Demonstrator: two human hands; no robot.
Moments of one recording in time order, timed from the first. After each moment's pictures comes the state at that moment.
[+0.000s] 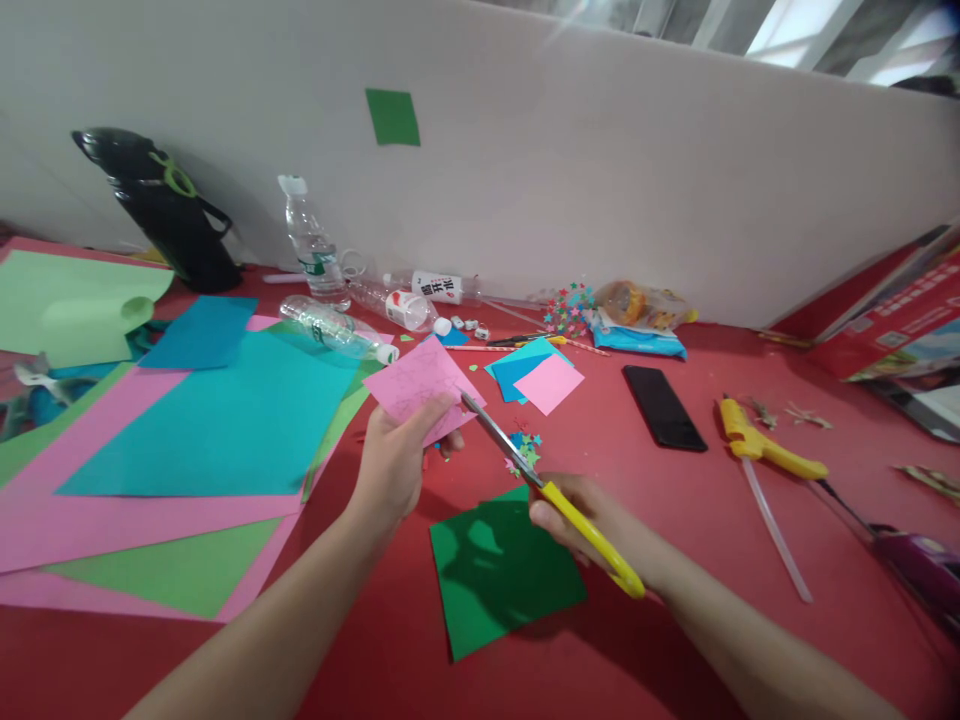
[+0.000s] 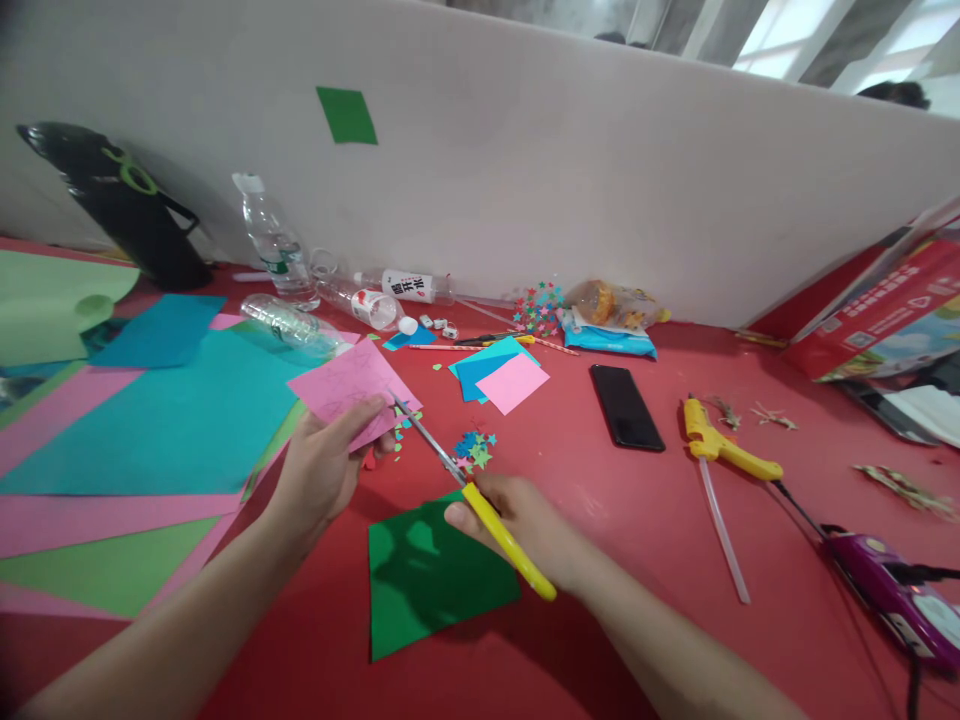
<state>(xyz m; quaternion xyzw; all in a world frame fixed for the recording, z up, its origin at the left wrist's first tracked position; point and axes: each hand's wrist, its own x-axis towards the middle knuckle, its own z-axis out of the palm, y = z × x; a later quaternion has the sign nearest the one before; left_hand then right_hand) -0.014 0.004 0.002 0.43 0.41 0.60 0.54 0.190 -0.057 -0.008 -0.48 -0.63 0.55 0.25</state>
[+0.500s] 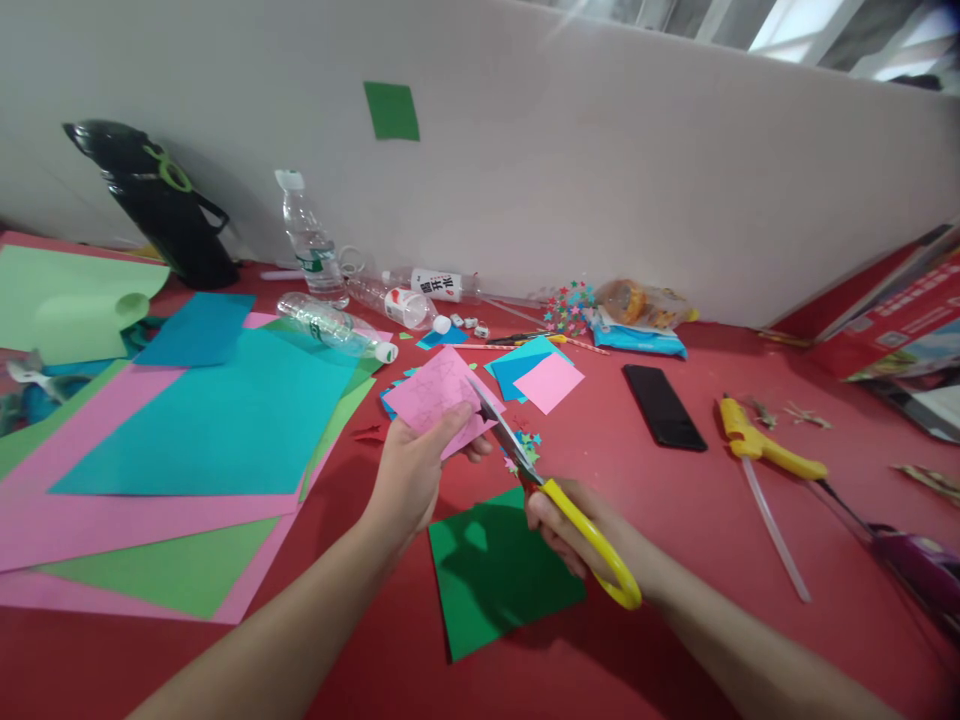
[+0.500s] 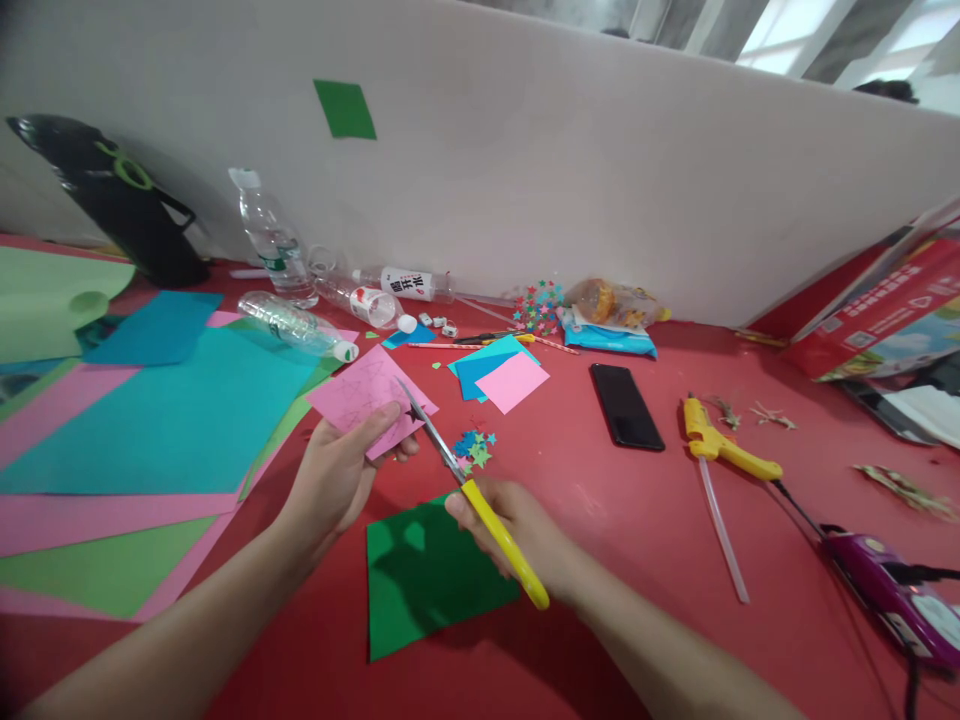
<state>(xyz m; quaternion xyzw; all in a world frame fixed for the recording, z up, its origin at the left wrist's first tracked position) 0.000 -0.007 0.002 0.38 0.37 0.59 0.61 0.187 -0.063 -0.024 -0.51 -0.56 0.60 0.26</state>
